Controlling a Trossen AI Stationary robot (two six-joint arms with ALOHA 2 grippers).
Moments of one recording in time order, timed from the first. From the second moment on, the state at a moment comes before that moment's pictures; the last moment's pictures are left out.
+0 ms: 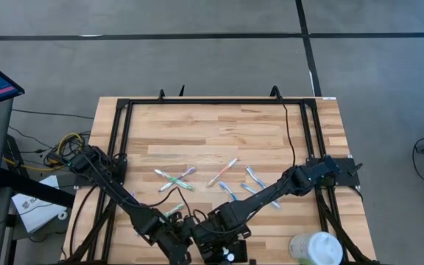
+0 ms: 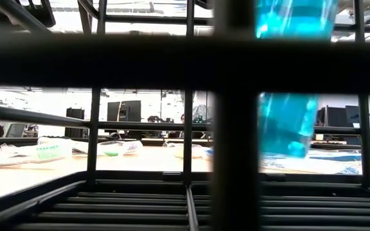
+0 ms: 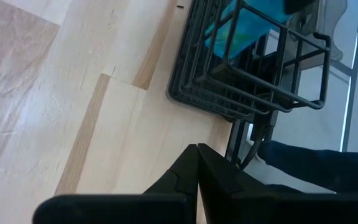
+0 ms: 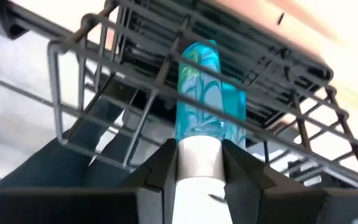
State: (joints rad) left arm -0.74 1.87 1.34 -0.49 -0.24 -1.05; right arm 0.49 2.44 2.33 -1.21 -0.46 1.63
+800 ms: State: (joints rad) left arm -0.74 1.87 1.34 -0.49 -0.24 -1.05; right arm 0.50 2.44 2.33 -1.22 -0.43 1.64
